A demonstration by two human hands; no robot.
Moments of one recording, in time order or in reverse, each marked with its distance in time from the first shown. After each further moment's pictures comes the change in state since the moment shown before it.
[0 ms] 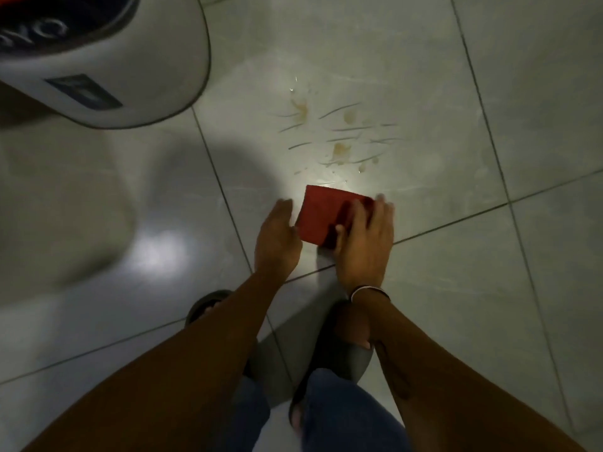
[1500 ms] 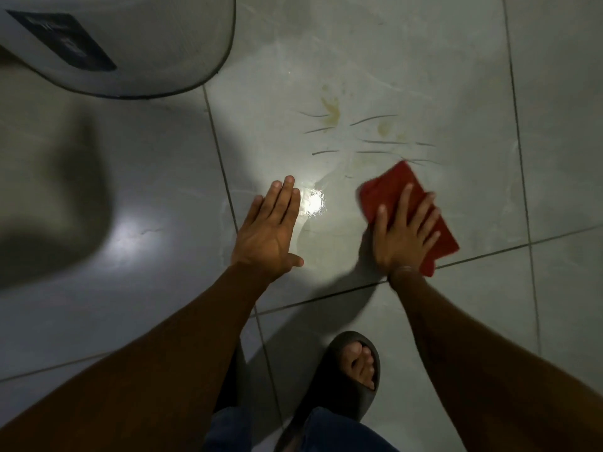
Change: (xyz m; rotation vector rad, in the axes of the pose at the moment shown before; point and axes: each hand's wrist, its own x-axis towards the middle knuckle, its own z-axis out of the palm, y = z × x) left_hand 0.066 -0.070 -0.013 0.649 -0.089 0.358; right_hand 0.095 0.035 0.037 -0.103 -0.047 0.151
